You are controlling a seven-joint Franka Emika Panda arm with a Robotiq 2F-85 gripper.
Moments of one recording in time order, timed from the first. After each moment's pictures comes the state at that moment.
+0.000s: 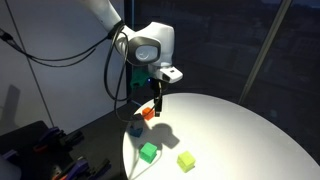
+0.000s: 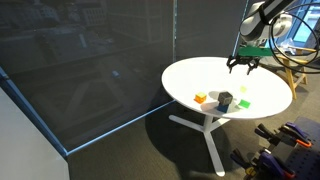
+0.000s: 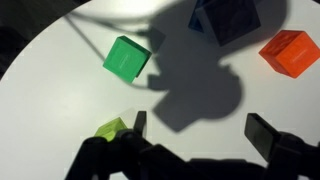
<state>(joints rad) -0.13 0.22 -0.26 -2.25 0.07 2.47 0.47</state>
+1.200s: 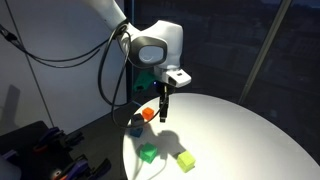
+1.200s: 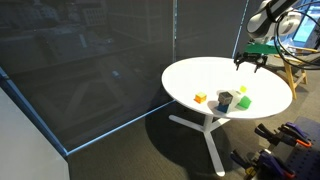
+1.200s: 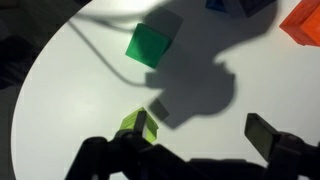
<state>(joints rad) -0.18 0.21 -0.29 -2.25 0.07 2.47 0.48</state>
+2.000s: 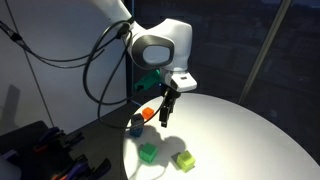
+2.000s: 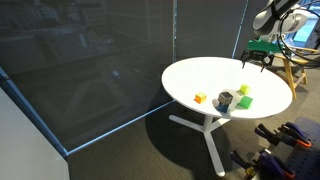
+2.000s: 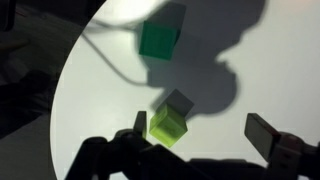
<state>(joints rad) -0.21 0.21 -0.33 -2.23 0.08 2.43 0.67</state>
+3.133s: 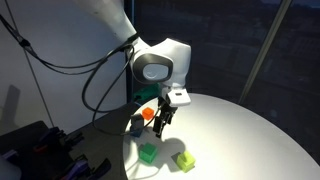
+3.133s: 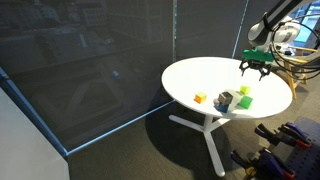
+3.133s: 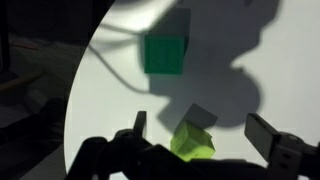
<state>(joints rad) -0.21 0.31 -0.33 -2.23 0.13 2.47 0.80</state>
